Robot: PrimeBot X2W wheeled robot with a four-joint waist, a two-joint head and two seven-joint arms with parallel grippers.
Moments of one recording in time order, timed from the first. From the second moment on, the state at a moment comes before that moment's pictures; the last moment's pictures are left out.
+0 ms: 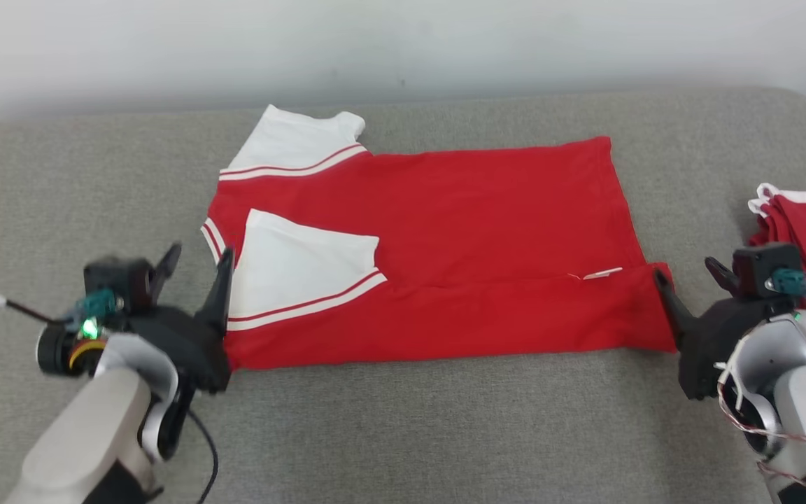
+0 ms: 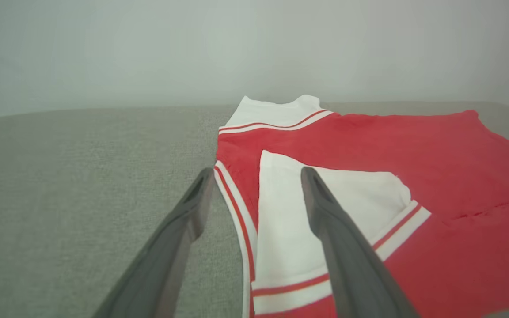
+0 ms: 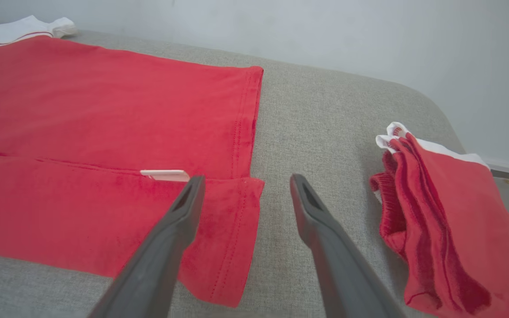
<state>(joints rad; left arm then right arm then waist) -0.73 0.36 -0.63 0.71 -0.79 -0.03 -0.19 -0.42 -0.34 0.10 0.35 0.20 0.13 0.30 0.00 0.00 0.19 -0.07</state>
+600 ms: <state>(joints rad) -0.49 0.42 -0.65 0.57 -0.85 0.14 0.00 -0.27 -0.31 0.02 0.17 0.22 0.13 0.41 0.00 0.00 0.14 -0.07</state>
